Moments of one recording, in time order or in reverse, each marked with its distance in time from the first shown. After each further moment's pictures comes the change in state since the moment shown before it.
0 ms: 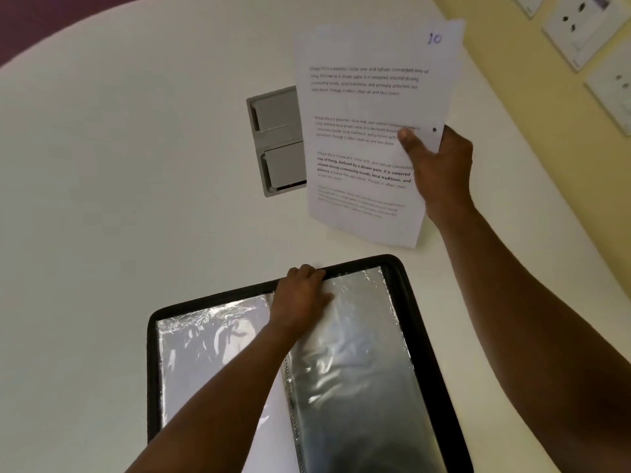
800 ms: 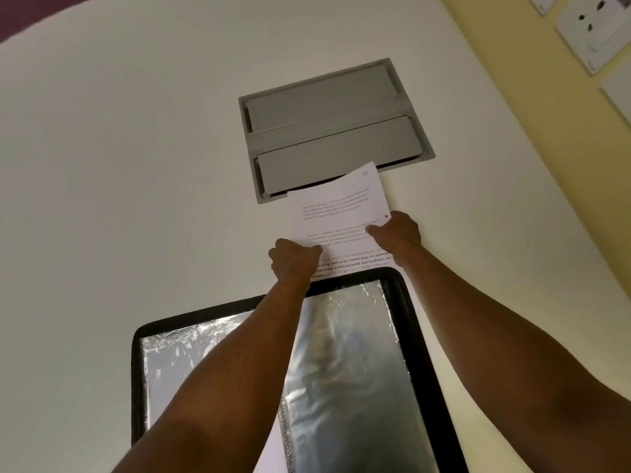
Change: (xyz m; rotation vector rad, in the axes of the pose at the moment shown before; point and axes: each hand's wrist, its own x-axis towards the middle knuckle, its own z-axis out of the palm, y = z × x) left_hand 0.097 0.007 -0.025 -0.709 0.087 -0.830; right_hand -0.002 0.134 0.034 -0.637 -0.293 0.522
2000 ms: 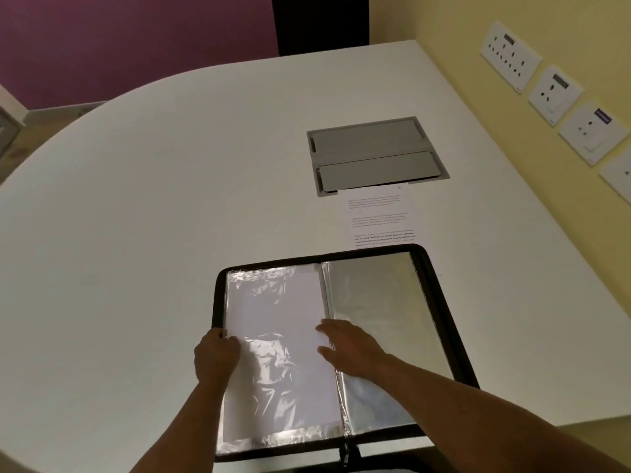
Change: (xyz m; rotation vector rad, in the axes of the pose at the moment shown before) left_hand -0.123 -0.308 -0.187 0.044 0.243 -0.075; right_hand -0.296 0.076 0.142 -0.555 -0.425 -0.706
